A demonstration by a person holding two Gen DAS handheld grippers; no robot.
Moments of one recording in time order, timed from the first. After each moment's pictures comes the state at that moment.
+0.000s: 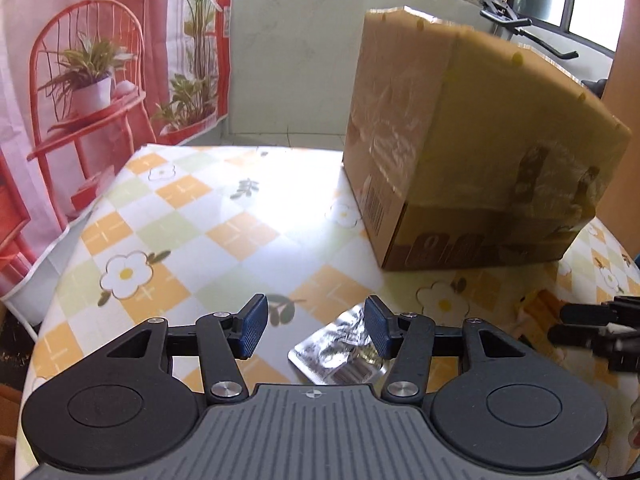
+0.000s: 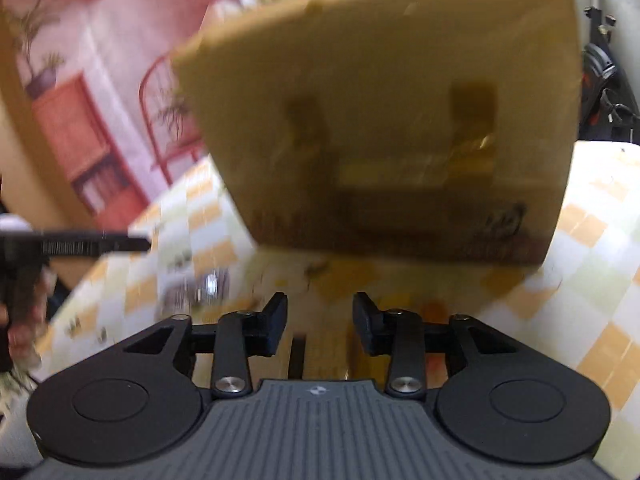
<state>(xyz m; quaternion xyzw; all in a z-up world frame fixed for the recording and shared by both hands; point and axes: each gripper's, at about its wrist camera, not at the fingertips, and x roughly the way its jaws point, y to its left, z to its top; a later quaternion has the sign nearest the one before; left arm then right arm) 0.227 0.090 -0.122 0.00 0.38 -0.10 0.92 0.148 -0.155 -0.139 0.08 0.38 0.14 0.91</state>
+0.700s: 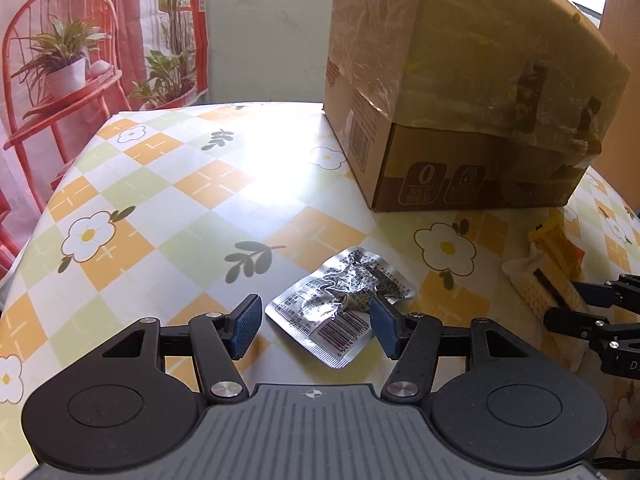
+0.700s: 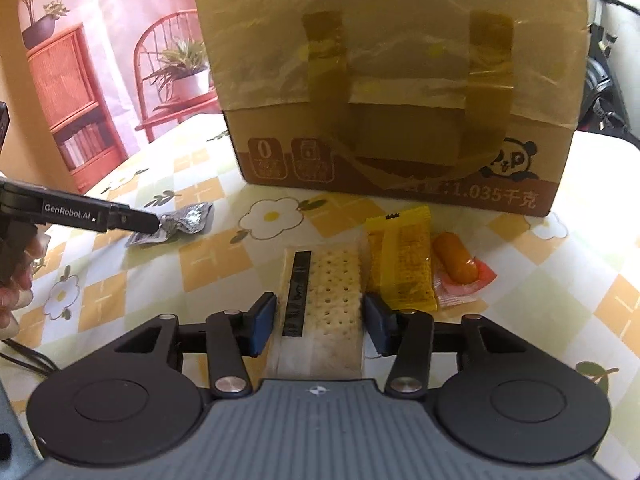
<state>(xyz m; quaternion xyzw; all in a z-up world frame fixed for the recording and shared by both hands) 0.220 0.073 -0.162 0.03 0.41 -0.12 0.90 0.126 -0.135 -0.183 0.03 0.38 0.11 0.92</state>
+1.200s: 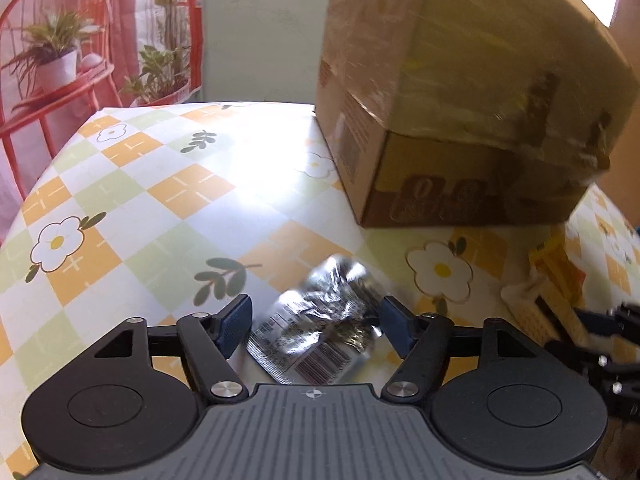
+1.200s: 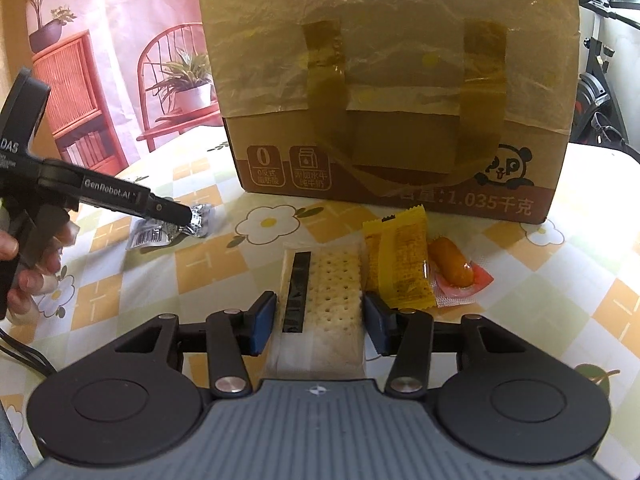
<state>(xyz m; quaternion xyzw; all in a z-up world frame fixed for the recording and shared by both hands) 0.234 0.060 -0.171 0.01 0.41 -0.13 0.90 0.119 -0.138 -0.187 0.03 0.35 0.12 0.93</state>
